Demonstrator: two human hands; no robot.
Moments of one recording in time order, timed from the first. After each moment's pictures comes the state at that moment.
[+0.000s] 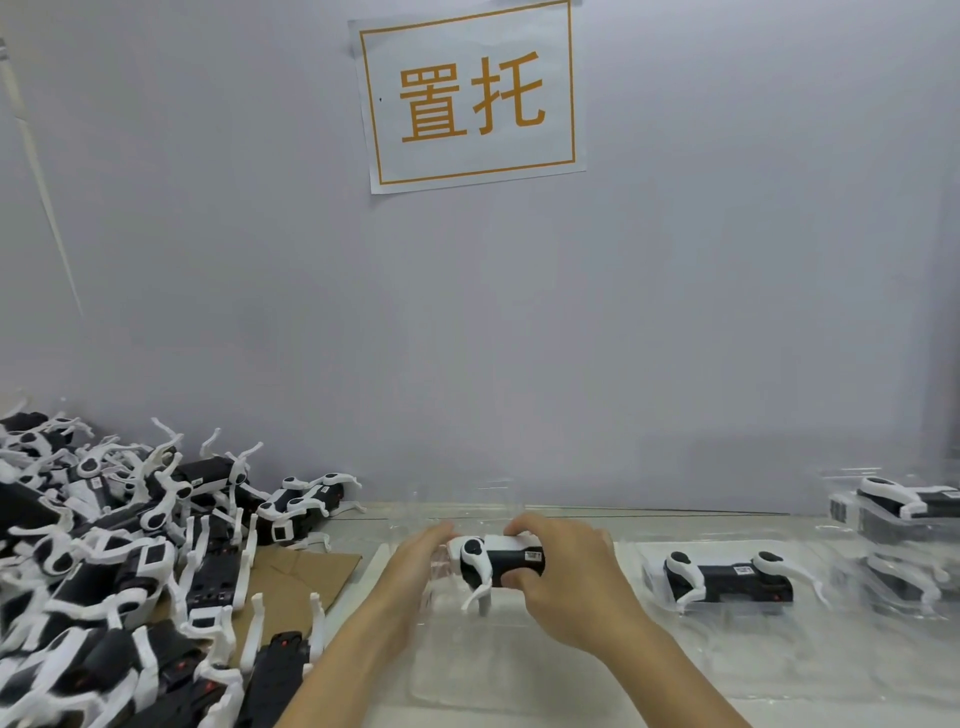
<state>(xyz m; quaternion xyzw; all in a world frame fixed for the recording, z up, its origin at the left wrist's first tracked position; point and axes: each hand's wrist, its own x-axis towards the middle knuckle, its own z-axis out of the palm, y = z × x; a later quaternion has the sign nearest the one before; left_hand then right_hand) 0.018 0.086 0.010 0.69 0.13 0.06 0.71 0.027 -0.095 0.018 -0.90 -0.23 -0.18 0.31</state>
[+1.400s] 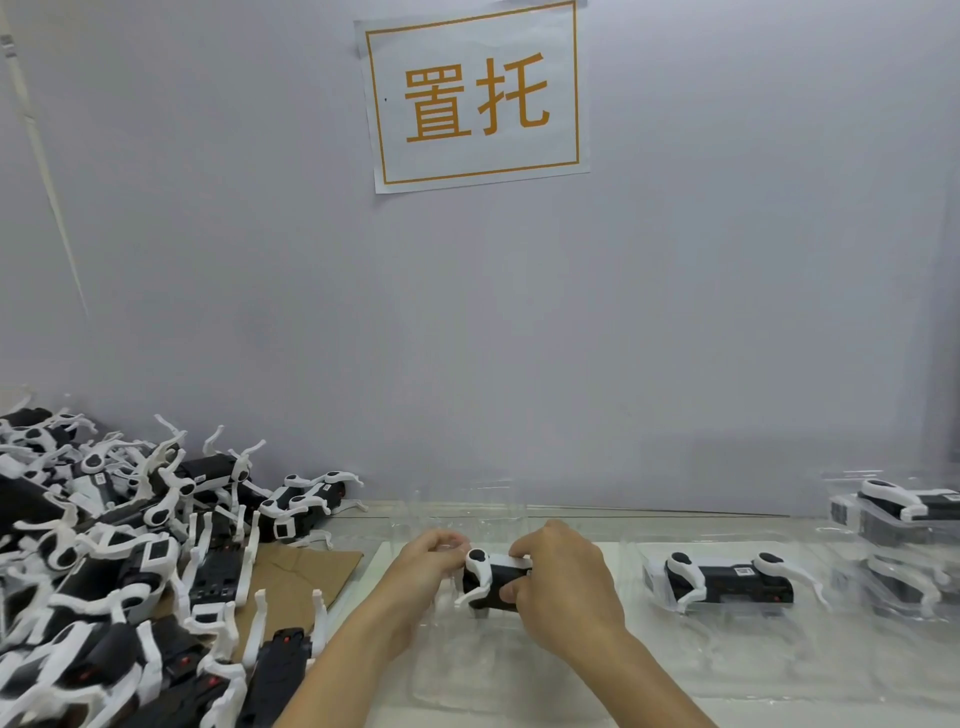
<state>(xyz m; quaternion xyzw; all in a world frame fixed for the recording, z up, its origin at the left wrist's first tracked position) 0.025 0.091 -0.002 0.75 0.11 0.06 0.65 0.011 -0.079 0.025 -0.94 -0.14 -0.14 0.28</state>
